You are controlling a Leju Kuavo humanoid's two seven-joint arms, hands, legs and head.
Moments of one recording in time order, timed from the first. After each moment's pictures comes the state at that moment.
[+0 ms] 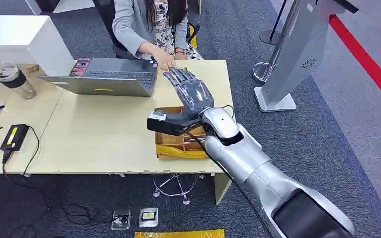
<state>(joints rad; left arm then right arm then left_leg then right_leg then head) -0.18 0.32 -1.28 -0.15 1.20 0.31 0.12 -0.92 0.18 0.77 -0.60 0.98 -0.26 -0.09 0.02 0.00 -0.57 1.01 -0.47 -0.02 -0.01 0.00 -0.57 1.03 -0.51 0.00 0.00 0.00</state>
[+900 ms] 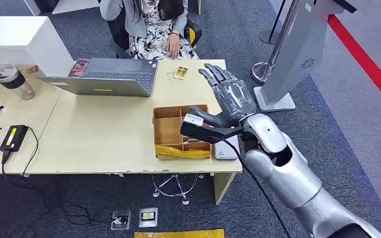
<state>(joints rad) -0.17 0.33 -1.28 -0.15 1.29 0.36 0.15 -0.70 -0.15 0.68 -1.33 0.93 0.02 0.10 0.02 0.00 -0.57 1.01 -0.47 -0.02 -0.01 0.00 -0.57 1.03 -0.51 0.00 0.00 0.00</state>
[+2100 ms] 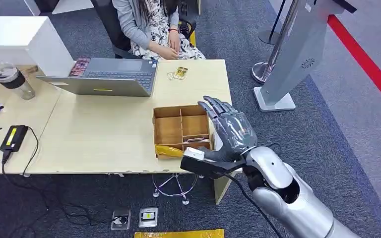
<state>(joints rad) -0.18 0.33 -1.28 -0.15 1.29 0.36 0.16 -0.54 -0.26 0.77 -1.58 0.89 0.07 0.27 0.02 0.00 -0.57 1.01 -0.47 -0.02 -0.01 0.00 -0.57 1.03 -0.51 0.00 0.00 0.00</state>
